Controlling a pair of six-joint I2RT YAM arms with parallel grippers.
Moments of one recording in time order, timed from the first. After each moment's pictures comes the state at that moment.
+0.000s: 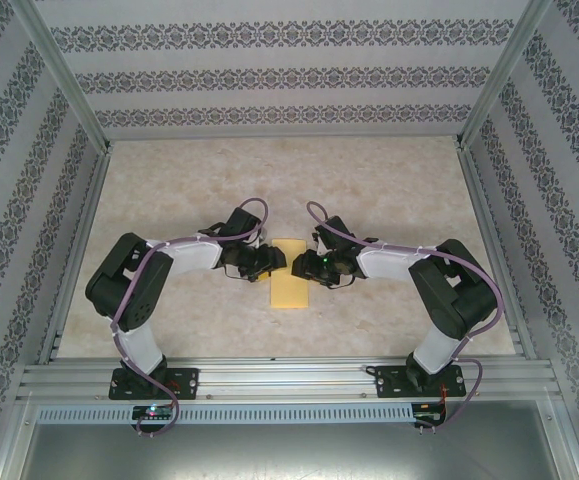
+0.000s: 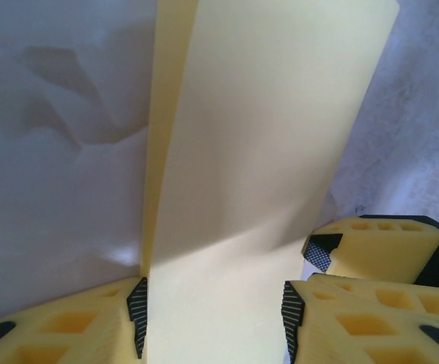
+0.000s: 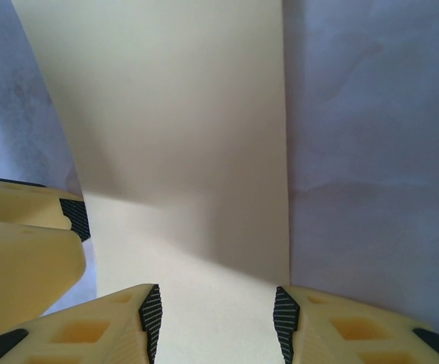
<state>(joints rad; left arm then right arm) -0.52 1.79 0.94 -0.21 0.50 -0.86 0.59 1.70 0.81 -0.16 -0.40 0.82</state>
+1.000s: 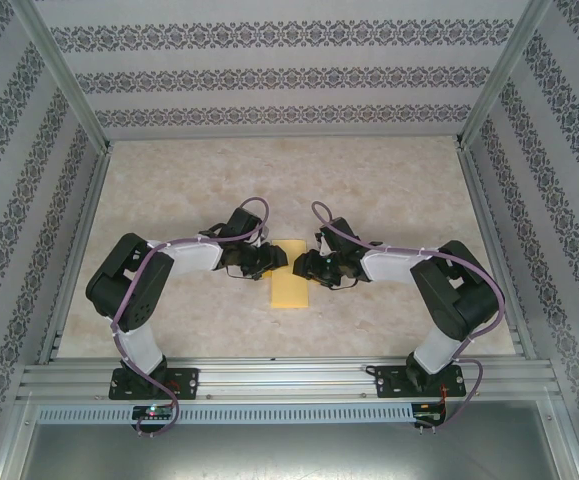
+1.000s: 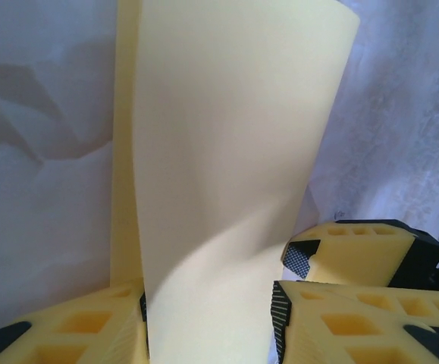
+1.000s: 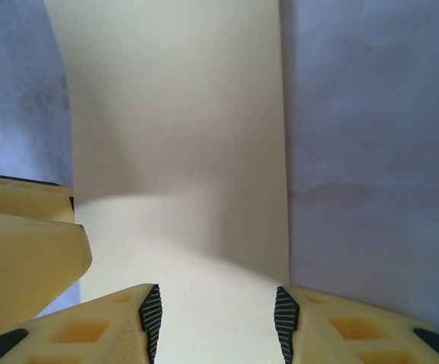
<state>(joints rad) -0.52 1.78 0.92 -0.14 0.51 -0.90 0.57 1.68 0.76 -0.07 -0.44 0.85</state>
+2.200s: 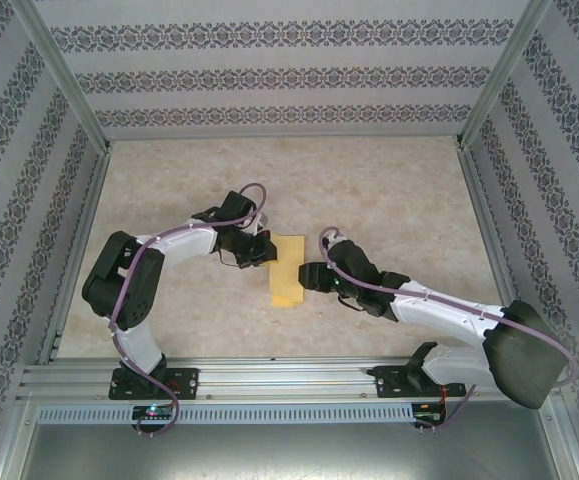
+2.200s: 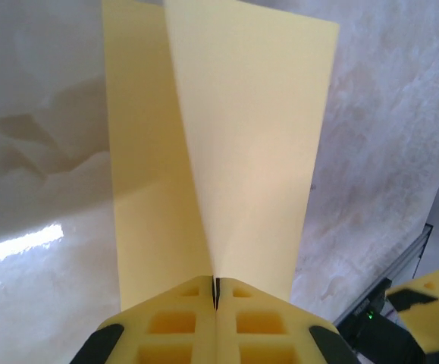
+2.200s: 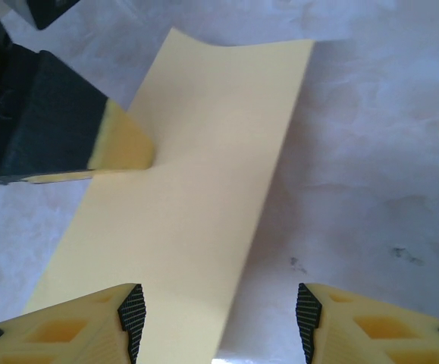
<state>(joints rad) -0.45 1.77 1.08 -0.41 0.60 -0.69 0.78 1.20 0.56 -0.06 0.02 0.68</state>
